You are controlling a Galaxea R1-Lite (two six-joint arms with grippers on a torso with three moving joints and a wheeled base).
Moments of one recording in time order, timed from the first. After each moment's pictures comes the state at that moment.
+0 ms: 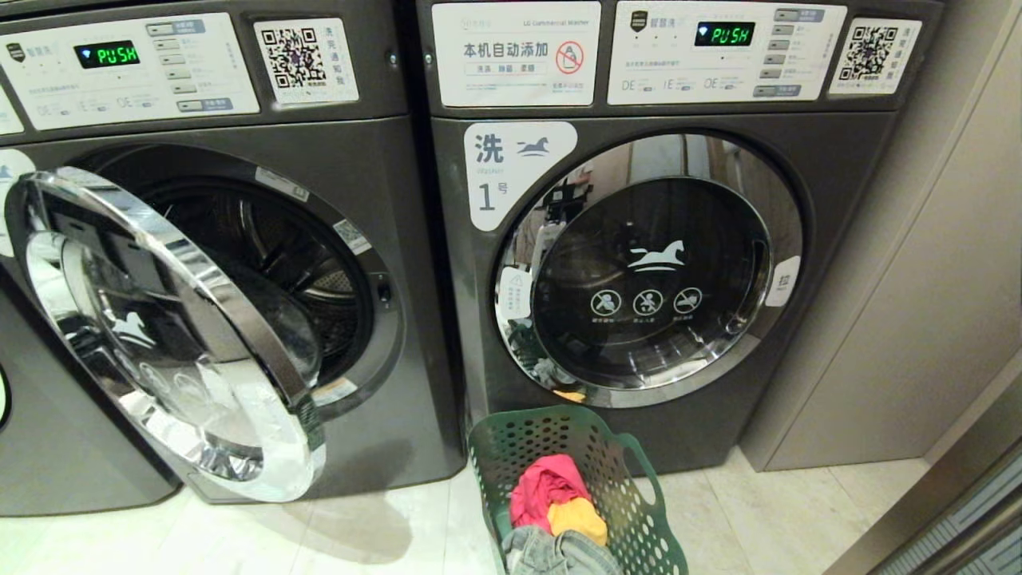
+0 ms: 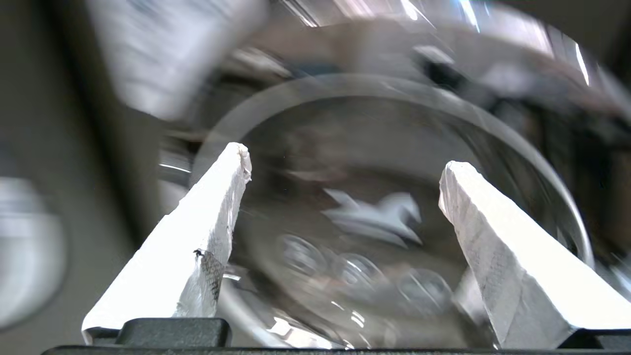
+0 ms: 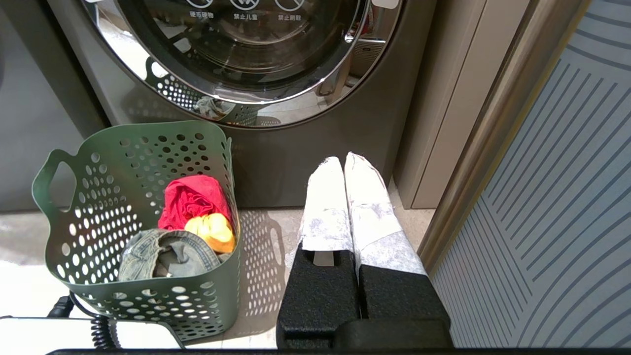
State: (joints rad) left arm 1.07 1.77 -0.75 -1.40 -1.13 -0.33; right arm 0.00 0.00 0.00 0.00 0.01 -0.02
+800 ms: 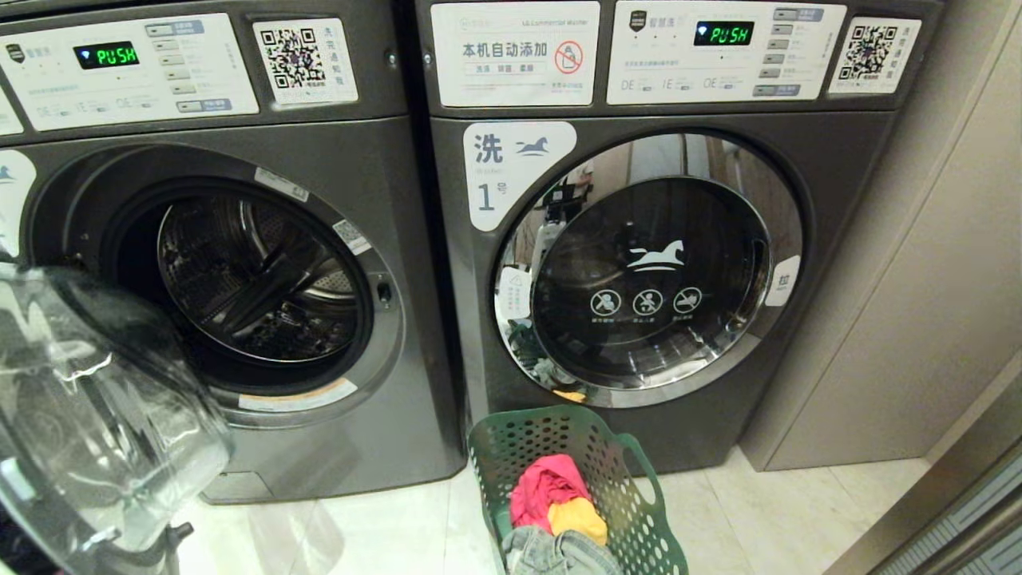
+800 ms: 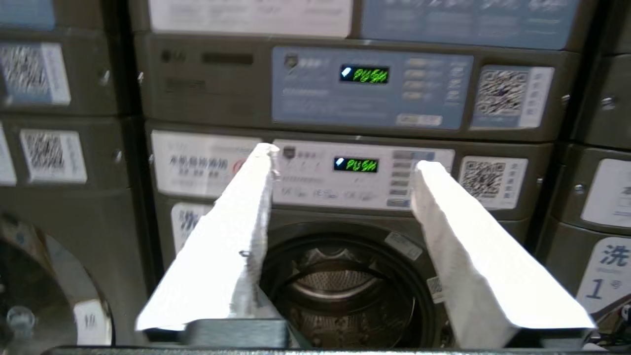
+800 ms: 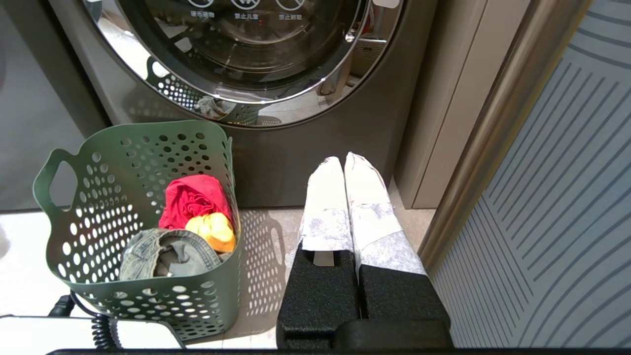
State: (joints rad) left arm 1.19 1.21 -1.23 -0.70 -0.92 -0.59; right arm 0.00 0.00 0.00 0.00 0.01 -0.02
